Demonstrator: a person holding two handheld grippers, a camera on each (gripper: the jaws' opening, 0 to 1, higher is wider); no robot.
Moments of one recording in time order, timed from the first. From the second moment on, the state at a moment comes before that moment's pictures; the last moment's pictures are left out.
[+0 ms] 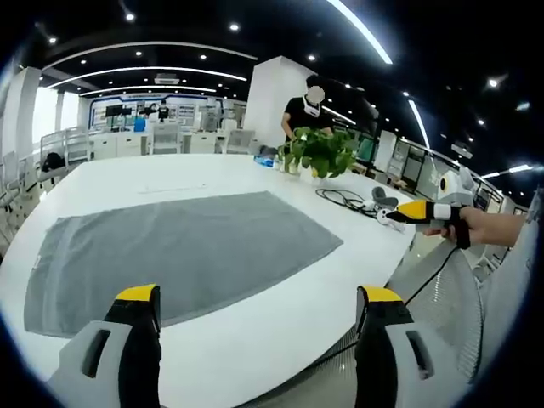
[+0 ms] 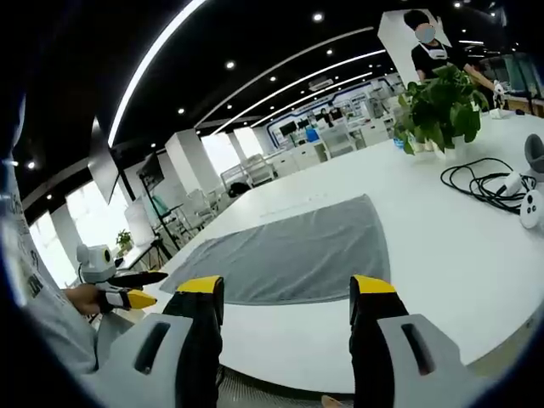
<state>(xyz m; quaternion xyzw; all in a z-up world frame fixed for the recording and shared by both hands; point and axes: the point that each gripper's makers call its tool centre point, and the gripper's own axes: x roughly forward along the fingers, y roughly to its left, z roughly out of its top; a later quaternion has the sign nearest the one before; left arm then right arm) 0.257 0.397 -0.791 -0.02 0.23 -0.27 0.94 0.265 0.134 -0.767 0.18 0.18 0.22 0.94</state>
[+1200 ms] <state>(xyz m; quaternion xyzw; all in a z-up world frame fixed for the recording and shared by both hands) 0.257 0.398 -0.793 0.02 0.22 -0.27 0.94 0.270 0.120 -0.776 0.11 0.20 0.18 0.96</state>
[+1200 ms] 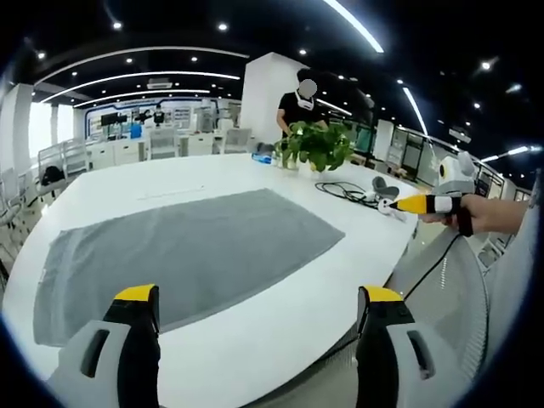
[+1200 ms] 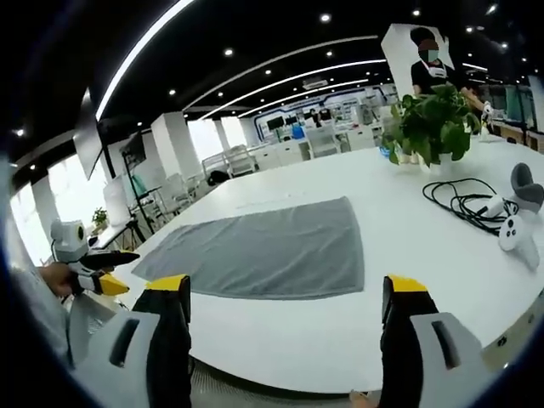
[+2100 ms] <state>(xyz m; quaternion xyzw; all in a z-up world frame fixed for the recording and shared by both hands) 0.258 0.399 -0.796 0.00 0.23 -0.27 0.93 0.270 0.115 -0.777 0.12 0.20 0.17 0.96</state>
